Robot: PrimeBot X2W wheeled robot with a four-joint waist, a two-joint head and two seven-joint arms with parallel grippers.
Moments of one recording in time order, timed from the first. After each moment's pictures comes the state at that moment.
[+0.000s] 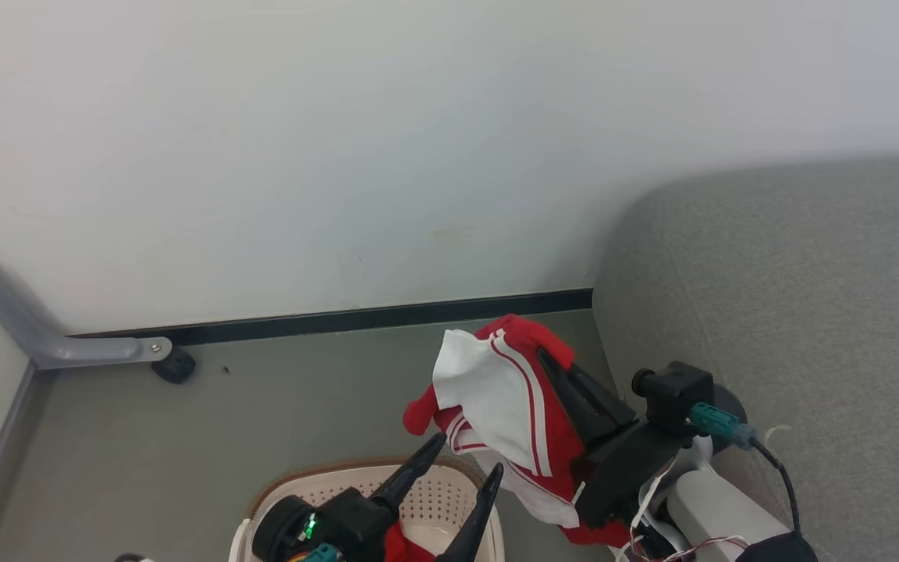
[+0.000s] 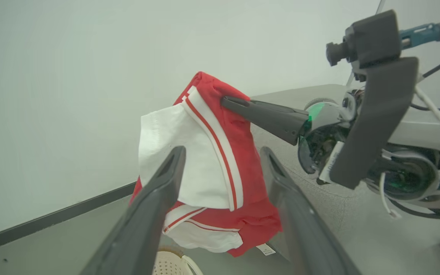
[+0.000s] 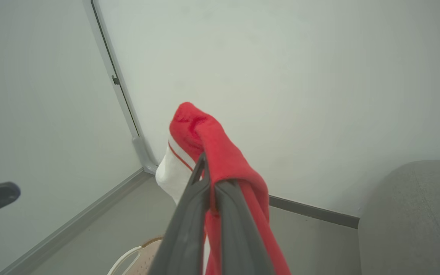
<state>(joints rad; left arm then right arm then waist) -0.17 0.13 -0.58 0.06 -0.40 -0.07 -0.04 -0.57 -0.12 0.67 0.60 0.48 0.12 -0.24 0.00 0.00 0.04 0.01</state>
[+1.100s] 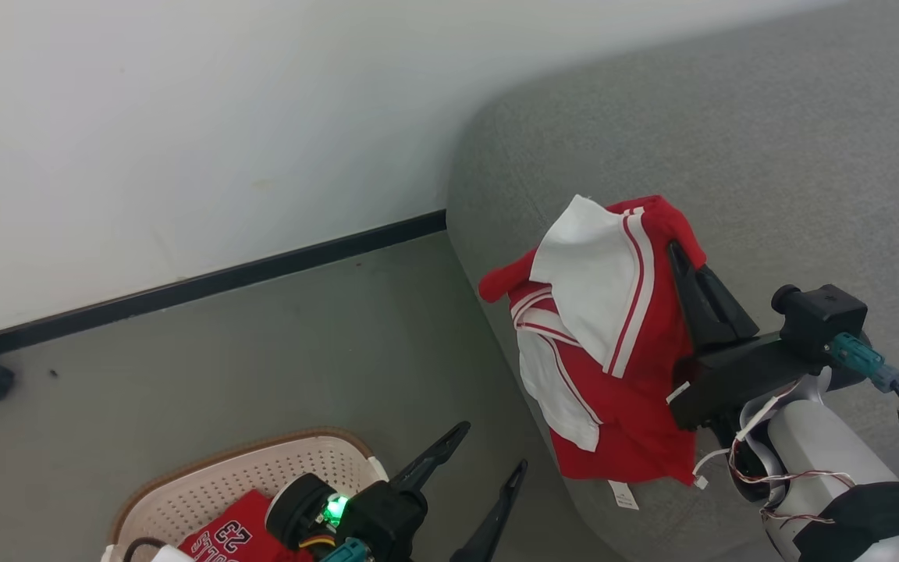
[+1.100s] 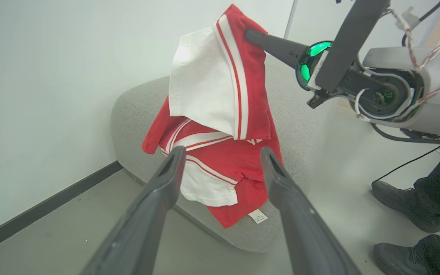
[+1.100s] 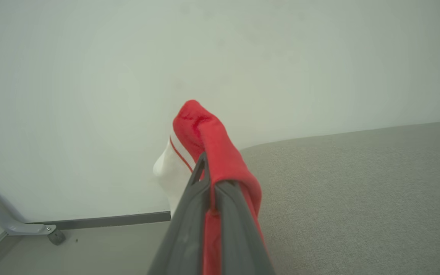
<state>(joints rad) -0.21 0.13 -0.63 0.02 -0.34 -0.07 -0.01 -0.60 -0.23 0.46 0.51 0.50 0.06 -0.25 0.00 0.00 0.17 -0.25</state>
